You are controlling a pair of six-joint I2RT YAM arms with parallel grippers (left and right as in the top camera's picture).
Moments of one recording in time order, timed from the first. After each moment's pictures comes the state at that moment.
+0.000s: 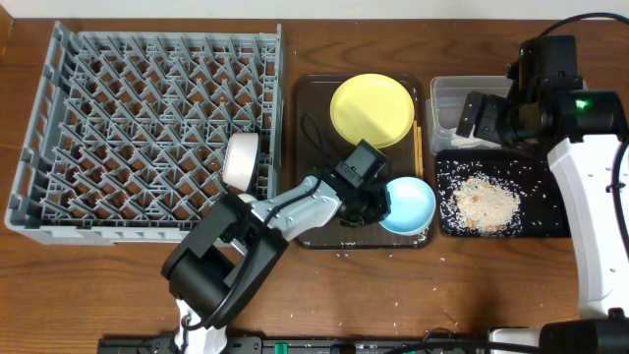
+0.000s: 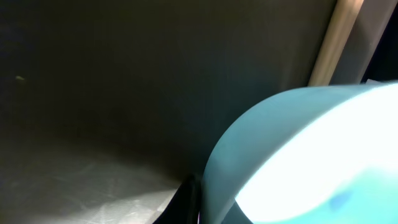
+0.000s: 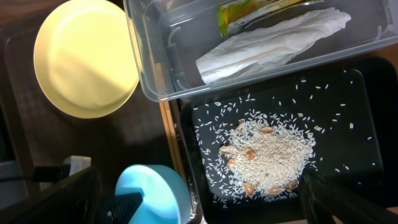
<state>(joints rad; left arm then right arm) -0.74 1.96 1.12 -0.28 0.41 -0.96 0.04 1.55 1.55 -1.14 0.00 0.35</state>
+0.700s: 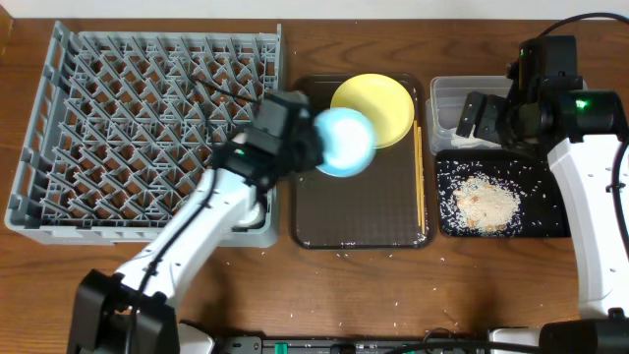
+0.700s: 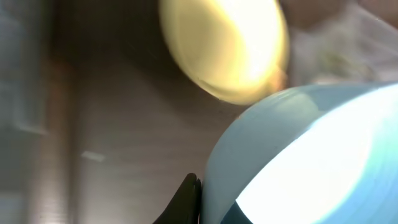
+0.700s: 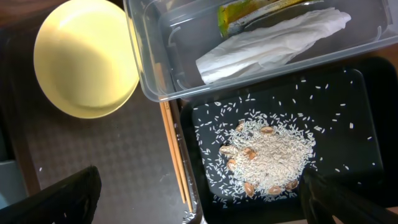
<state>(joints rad) -0.43 1.54 1.12 -0.47 0.19 -0.65 0.04 1.55 1.55 -1.14 0.00 0.35</state>
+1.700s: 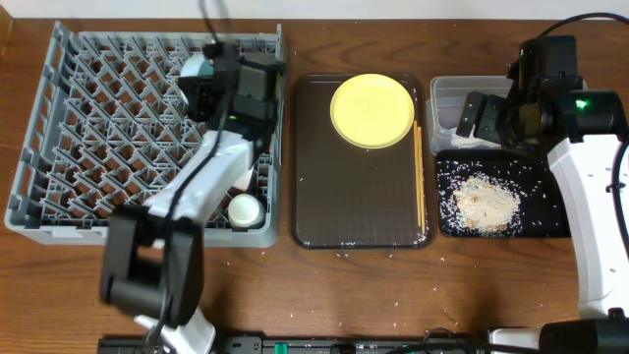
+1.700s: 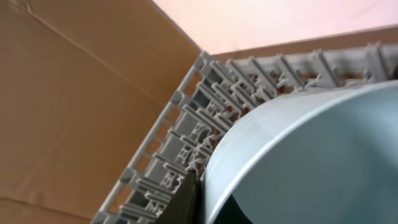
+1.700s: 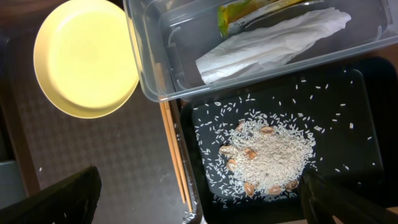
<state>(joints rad) -0.31 1.83 1.24 -0.10 -1.19 0.09 0.04 1.55 1.55 -1.14 0.00 0.35</state>
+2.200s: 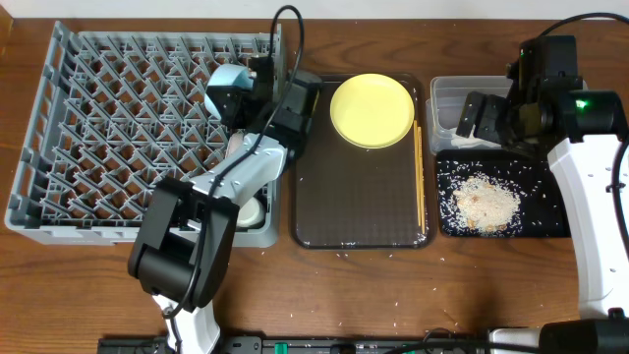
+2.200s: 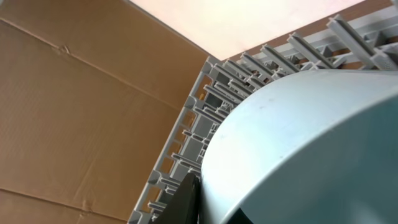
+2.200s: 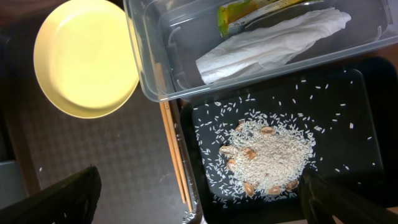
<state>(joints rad) -0.42 1.93 1.24 -0.05 -1.36 0.20 0.04 1.55 1.55 -1.14 0.00 0.35</state>
